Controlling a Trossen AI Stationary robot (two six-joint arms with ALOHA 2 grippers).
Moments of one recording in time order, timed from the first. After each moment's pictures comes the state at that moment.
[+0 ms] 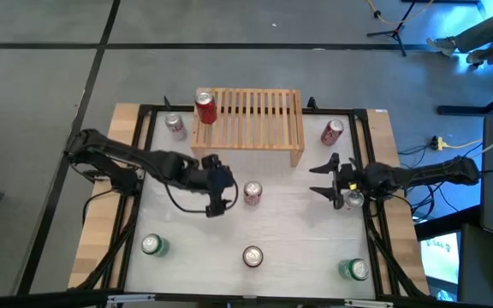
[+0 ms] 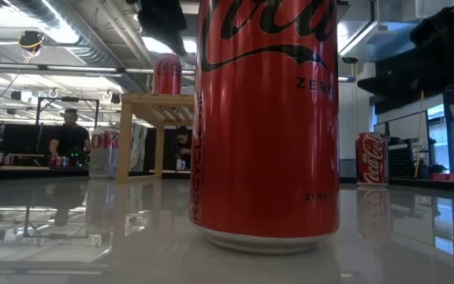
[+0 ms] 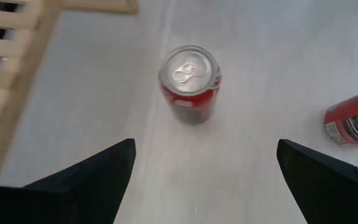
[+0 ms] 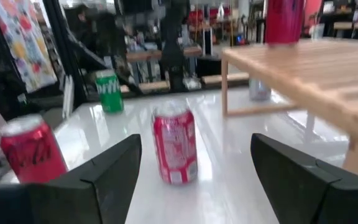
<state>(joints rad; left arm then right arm) -0.23 1.50 1.31 -0.77 -0.29 -0.31 0.13 0.34 0.02 0.31 0.13 0.10</state>
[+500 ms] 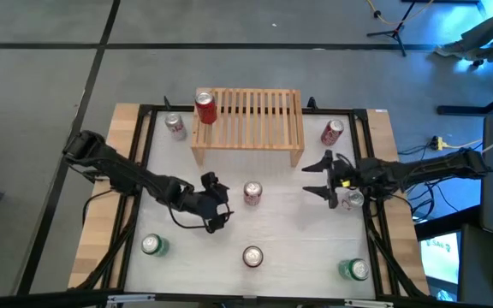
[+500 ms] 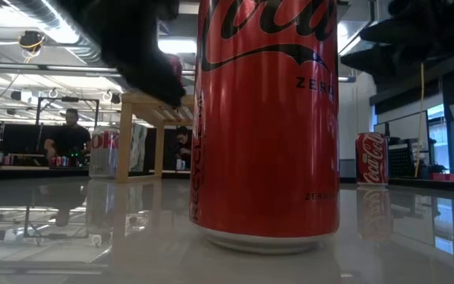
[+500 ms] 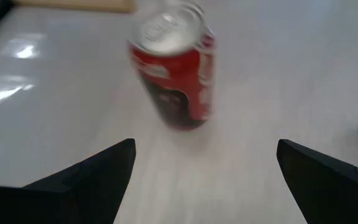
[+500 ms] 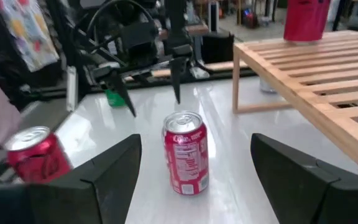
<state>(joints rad) -0.34 1.50 0.85 -0.16 -0.48 -0.38 0.13 0.65 0.28 0.24 0.11 0.13</state>
